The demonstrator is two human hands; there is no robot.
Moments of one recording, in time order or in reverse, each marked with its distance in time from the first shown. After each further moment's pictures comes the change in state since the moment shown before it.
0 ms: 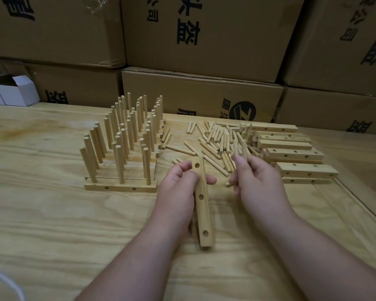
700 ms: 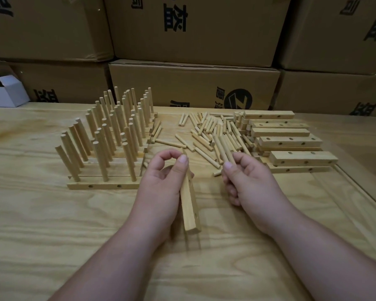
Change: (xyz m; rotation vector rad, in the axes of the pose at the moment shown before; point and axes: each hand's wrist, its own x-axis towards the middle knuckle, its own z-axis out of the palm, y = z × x) left_hand 0.002 -0.006 -0.001 0.083 0.046 0.126; right_hand -0.001 0.011 -0.013 0.433 -0.277 0.179
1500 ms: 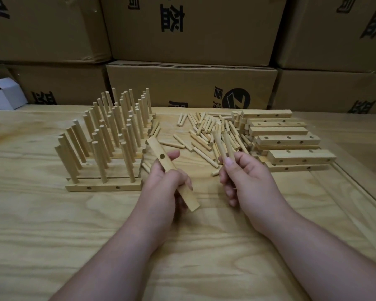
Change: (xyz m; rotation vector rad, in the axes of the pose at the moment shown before) left_hand 0.002 -0.003 -0.001 -0.004 -0.094 -0.076; right_hand -0.004 -0.002 0.003 -0.015 0.025 -0.048
